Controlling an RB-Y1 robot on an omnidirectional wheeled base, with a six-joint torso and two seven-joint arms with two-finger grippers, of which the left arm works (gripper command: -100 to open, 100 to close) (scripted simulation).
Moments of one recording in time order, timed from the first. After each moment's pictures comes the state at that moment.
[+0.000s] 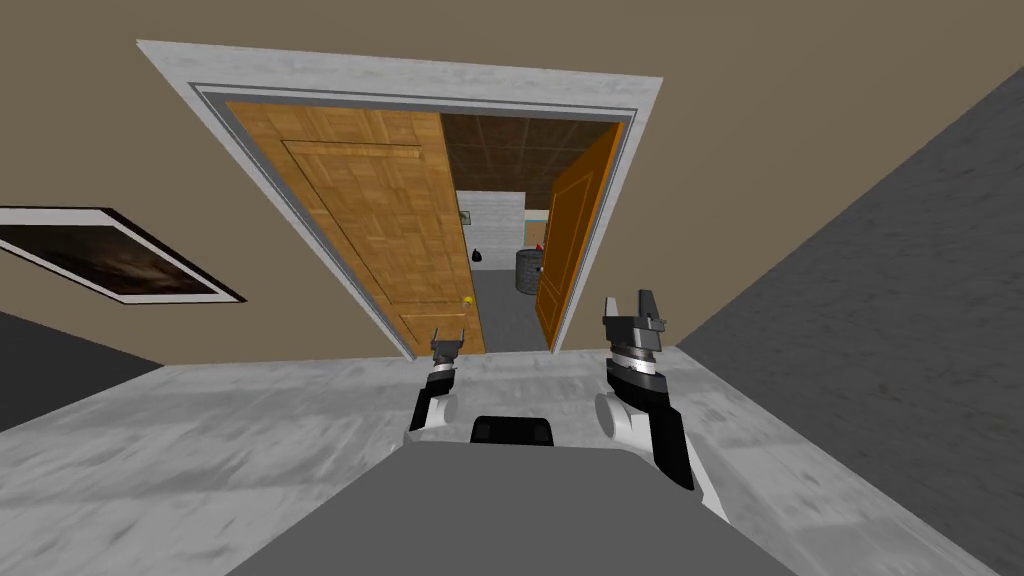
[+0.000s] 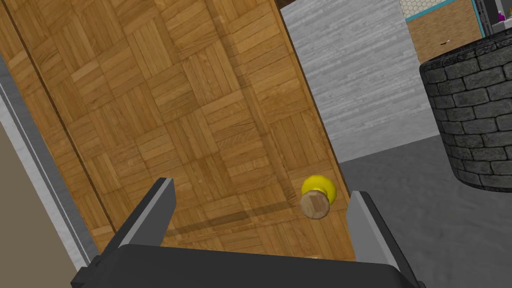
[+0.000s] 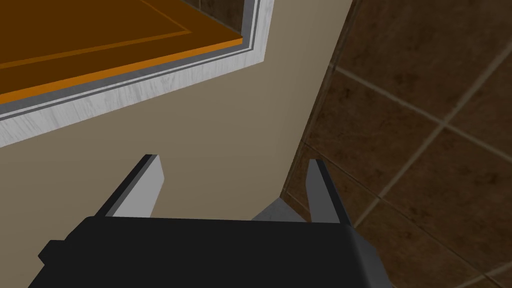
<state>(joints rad) 0.25 0.16 -0.14 -1.51 0.51 -0.71 0.72</state>
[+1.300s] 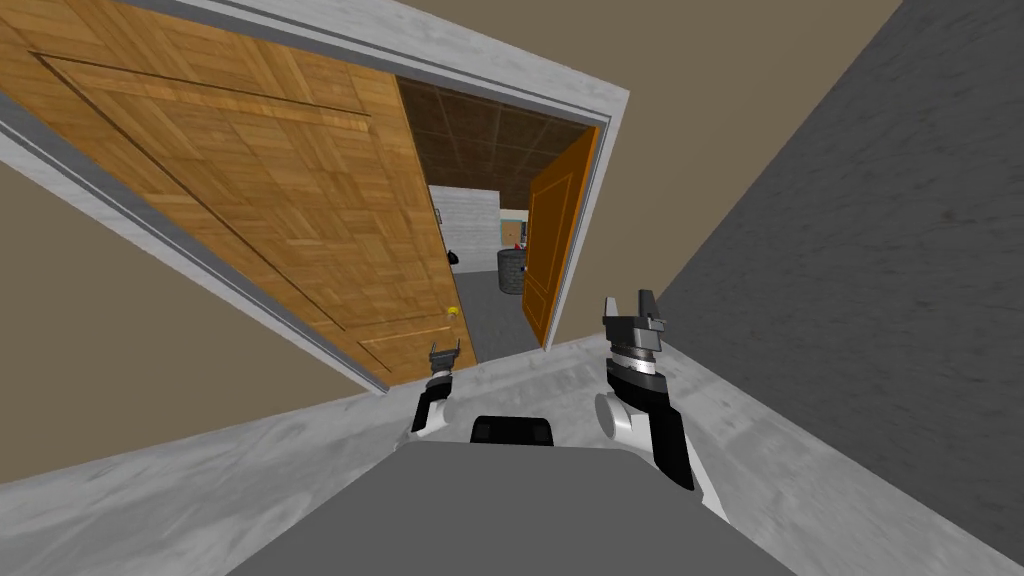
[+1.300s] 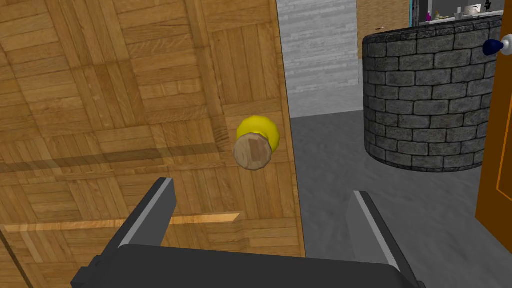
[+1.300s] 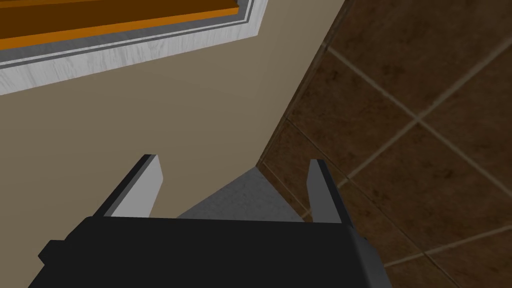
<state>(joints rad) 0.13 0.21 -0.17 -1.16 0.71 -0.79 0.95</state>
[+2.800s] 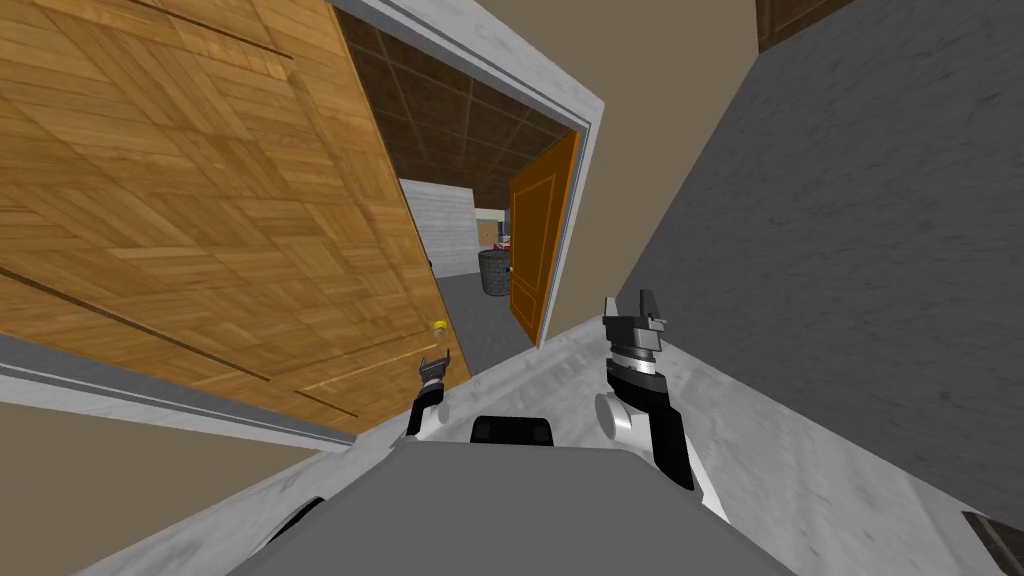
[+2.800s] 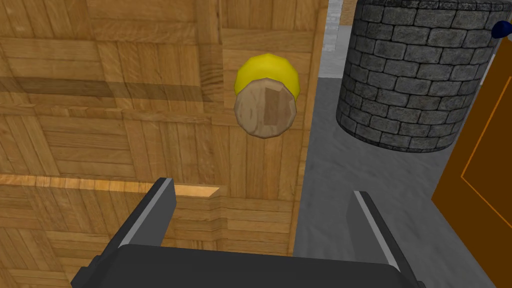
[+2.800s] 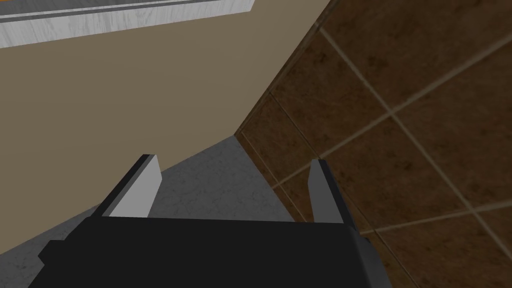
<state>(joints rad) 0.02 0.26 -0.20 -0.83 0.90 -0.87 1.18</state>
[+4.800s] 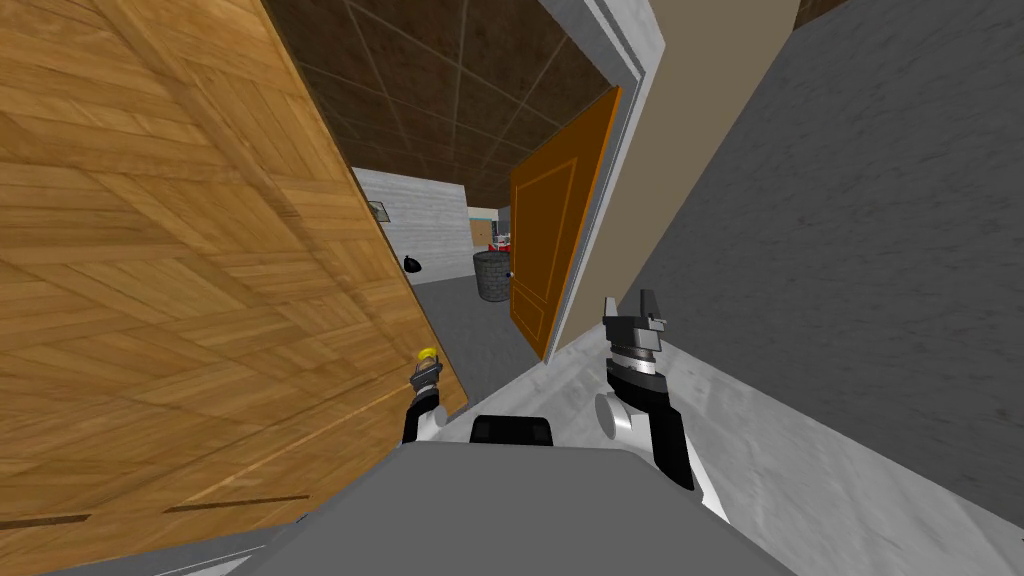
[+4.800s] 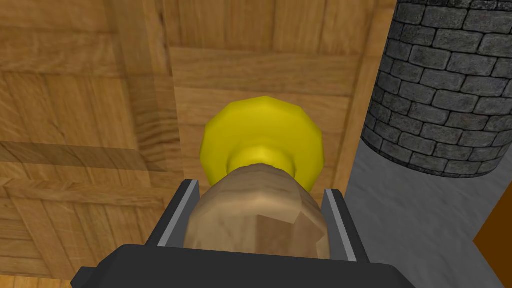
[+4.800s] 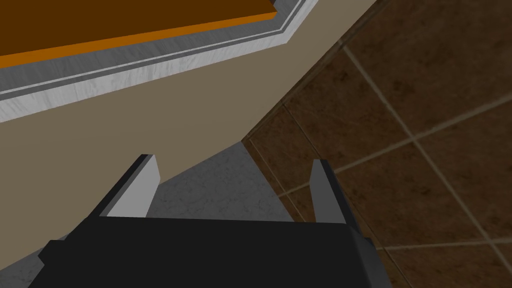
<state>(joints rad) 0.05 0.23 -0.13 -0.82 0.94 -0.90 1.16</state>
